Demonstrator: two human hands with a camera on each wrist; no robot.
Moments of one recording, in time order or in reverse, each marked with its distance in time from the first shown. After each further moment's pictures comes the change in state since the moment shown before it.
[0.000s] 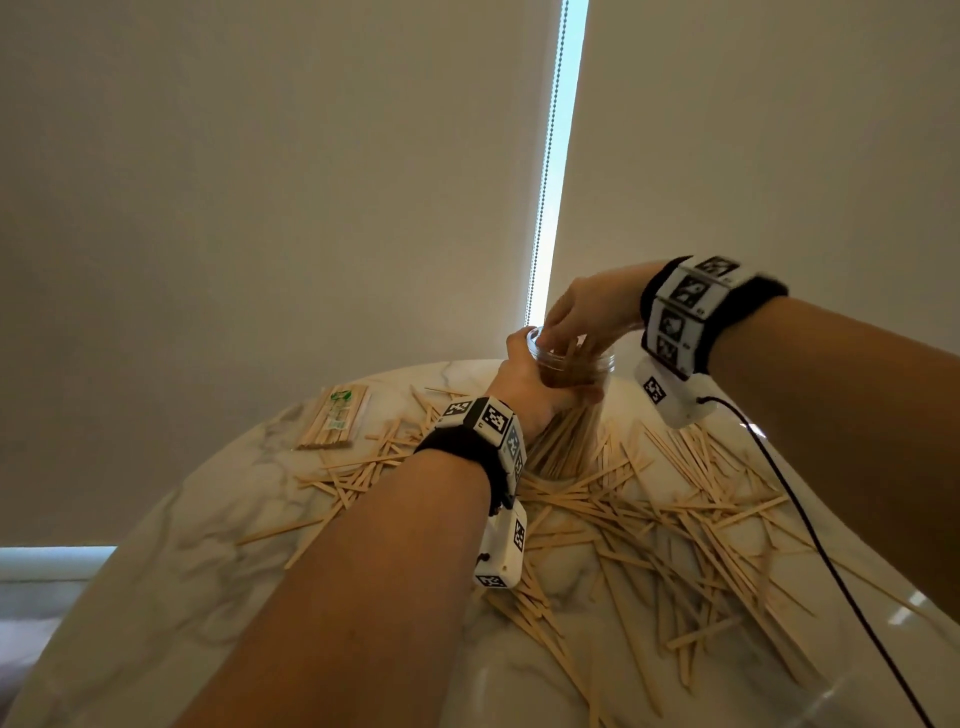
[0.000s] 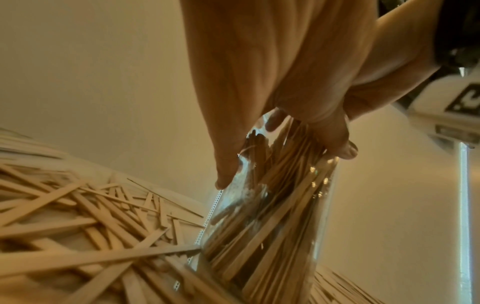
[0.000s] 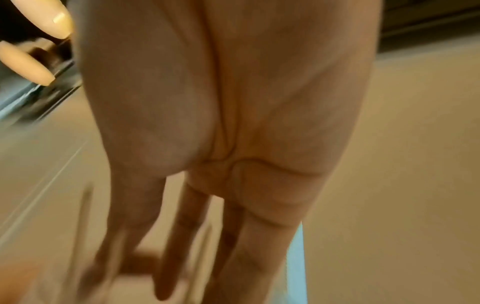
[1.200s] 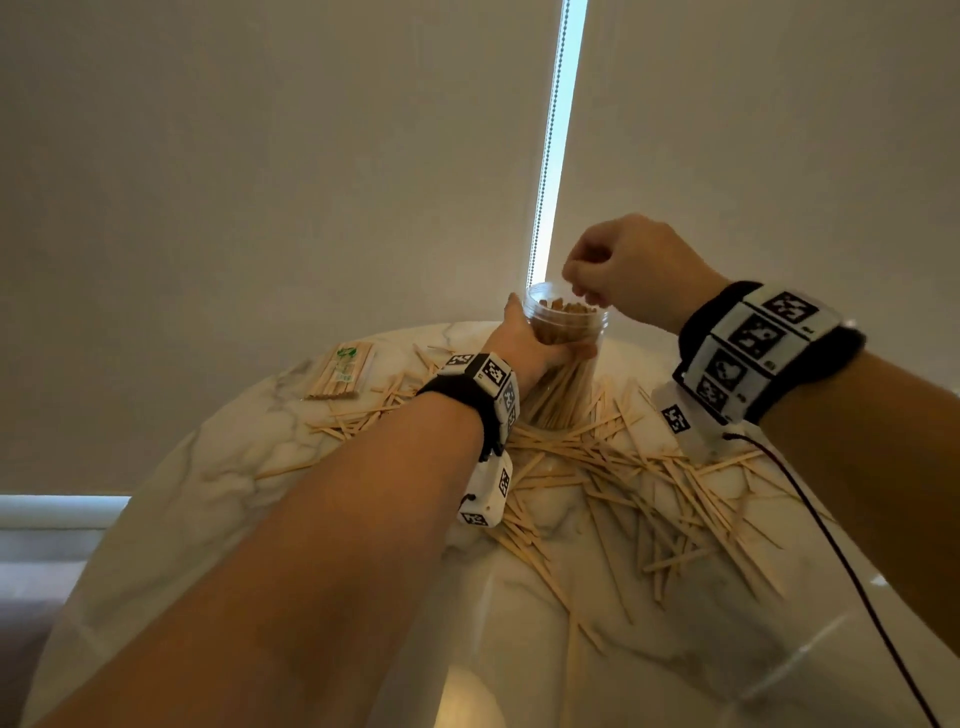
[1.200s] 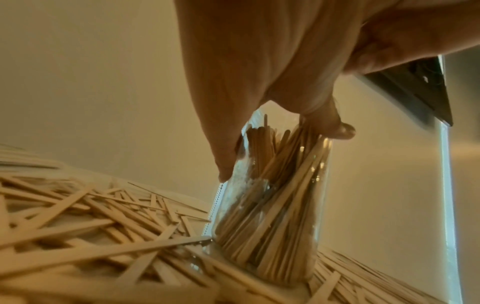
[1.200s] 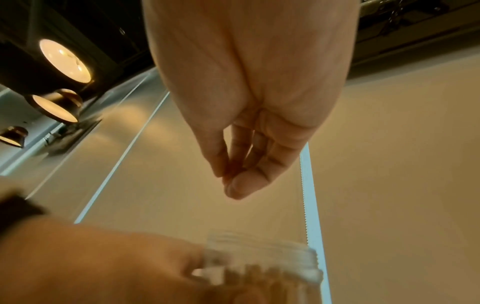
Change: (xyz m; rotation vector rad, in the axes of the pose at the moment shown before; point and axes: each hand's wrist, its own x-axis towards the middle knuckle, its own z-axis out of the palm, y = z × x) left_hand -0.011 0.004 0.003 -0.009 0.025 -0.056; right_hand -0.080 0.000 0.030 0.234 0.580 -0.151
